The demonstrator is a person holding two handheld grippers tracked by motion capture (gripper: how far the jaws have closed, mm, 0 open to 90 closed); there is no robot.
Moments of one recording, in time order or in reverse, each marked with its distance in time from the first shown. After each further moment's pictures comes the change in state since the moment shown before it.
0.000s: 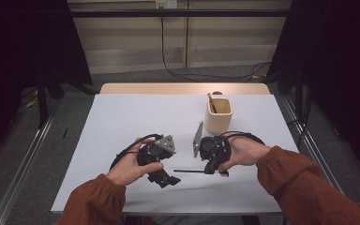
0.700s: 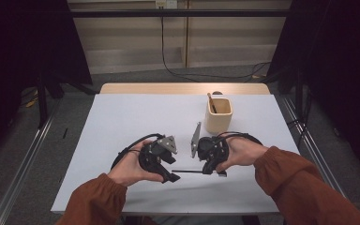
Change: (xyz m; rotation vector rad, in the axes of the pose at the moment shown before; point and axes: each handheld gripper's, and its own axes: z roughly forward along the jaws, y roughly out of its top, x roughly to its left) left arm 0.005 0.003 0.001 0.051 -0.026 0.028; right arm -0.001 0.004 0.004 -0.004 -0.001 -0.011
